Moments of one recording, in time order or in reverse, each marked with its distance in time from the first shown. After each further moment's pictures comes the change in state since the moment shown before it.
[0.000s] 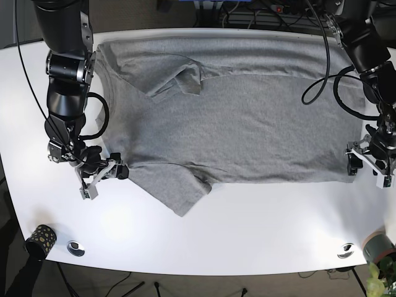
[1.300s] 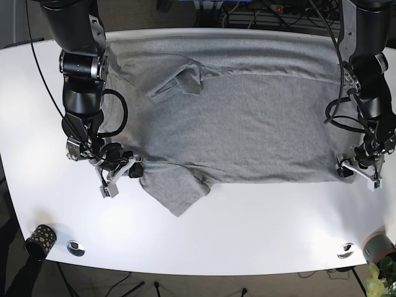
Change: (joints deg) left arm -22.7 -2.4 -0.1 -53.1 14.4 5.1 -20.6; right arm -1.3 -5.1 -0.8 0.4 0.2 0.0 1.3
